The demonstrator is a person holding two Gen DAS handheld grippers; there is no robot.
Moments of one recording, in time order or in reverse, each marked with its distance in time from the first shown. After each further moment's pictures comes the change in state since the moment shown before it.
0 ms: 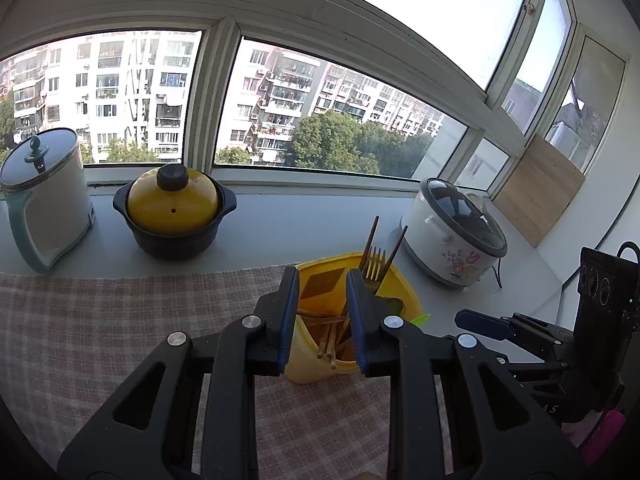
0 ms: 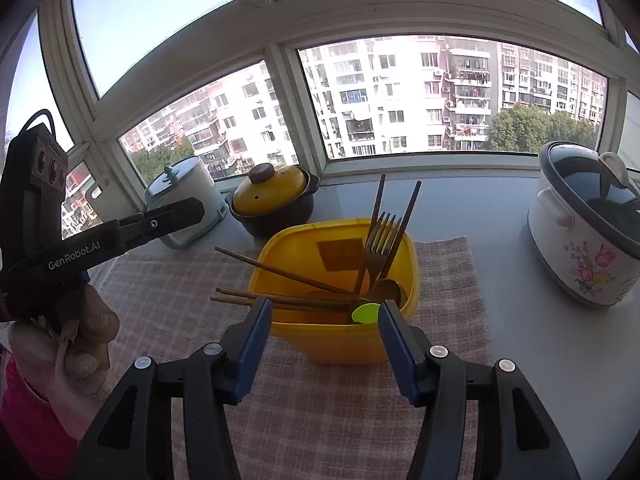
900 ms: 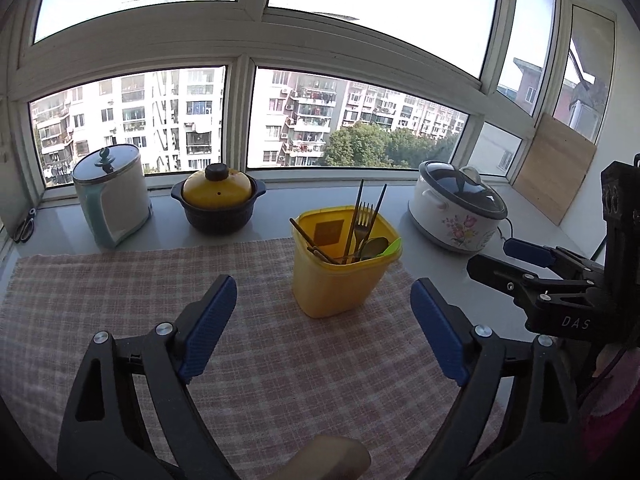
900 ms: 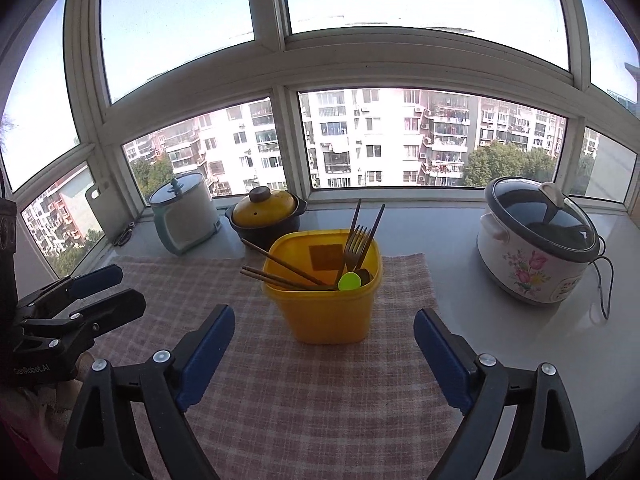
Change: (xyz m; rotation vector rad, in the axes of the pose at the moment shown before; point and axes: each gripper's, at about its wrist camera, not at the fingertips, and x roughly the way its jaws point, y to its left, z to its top) left arm -0.109 -0.054 -0.079 0.094 -0.069 0.163; right arm -0.092 0.025 -0.036 -0.051 -0.122 -0.120
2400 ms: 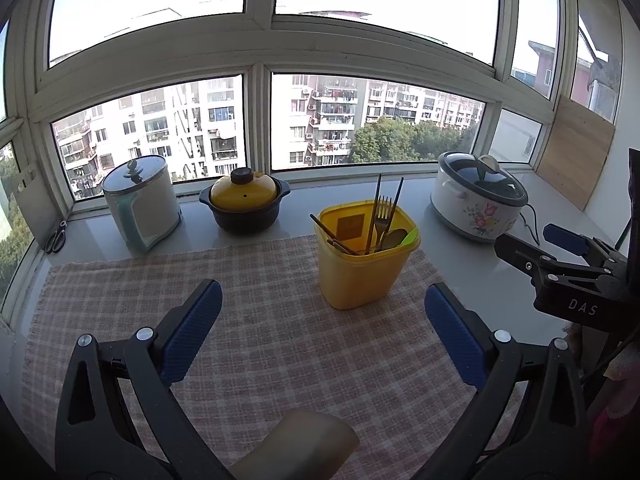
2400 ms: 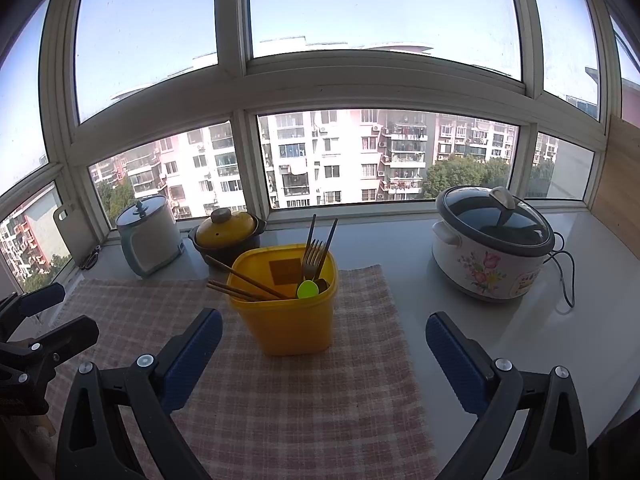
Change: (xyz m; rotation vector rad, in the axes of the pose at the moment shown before) left arm -0.014 -0.012 -0.006 0.054 0.011 0.109; right arm -0.022 -0.004 -0.009 0.050 -0.084 -0.152
